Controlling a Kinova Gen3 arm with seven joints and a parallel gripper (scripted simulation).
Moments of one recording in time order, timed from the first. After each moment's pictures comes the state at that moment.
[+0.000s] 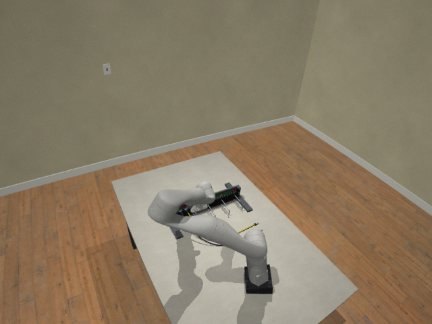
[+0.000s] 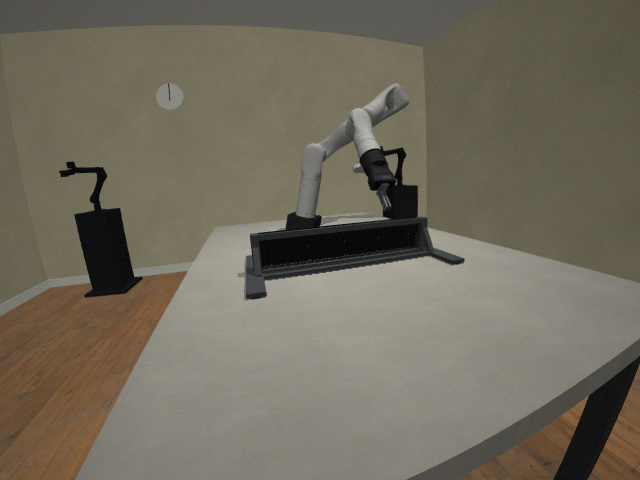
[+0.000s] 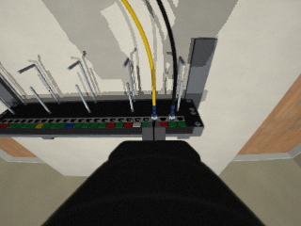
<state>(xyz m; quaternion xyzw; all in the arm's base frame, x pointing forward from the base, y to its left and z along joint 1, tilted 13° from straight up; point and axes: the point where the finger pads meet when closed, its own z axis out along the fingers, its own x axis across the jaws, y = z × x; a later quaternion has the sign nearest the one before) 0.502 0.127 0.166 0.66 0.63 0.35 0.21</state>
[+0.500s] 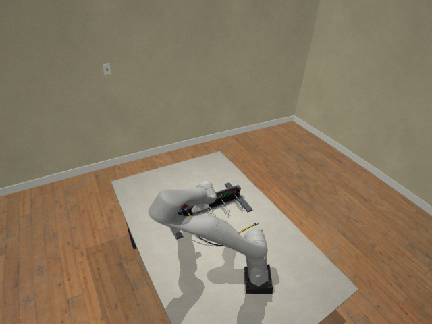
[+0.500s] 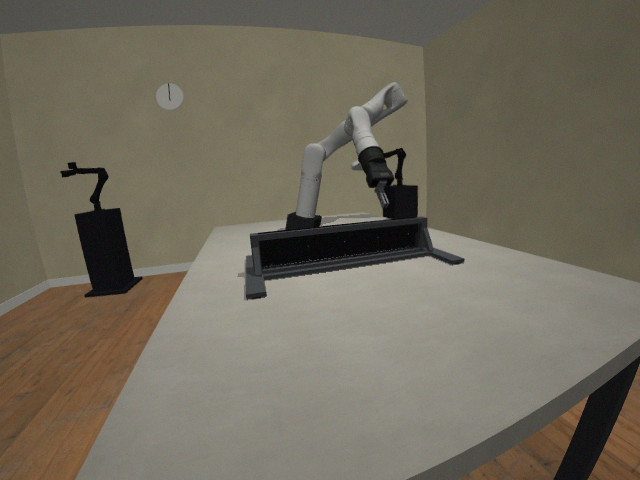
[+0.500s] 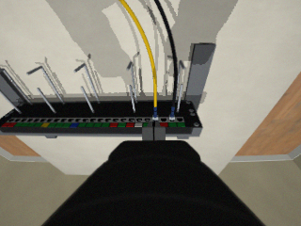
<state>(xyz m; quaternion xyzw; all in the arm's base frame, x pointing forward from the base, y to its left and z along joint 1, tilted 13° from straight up) 0.492 0.124 0.172 0.66 0.63 0.34 0.21</state>
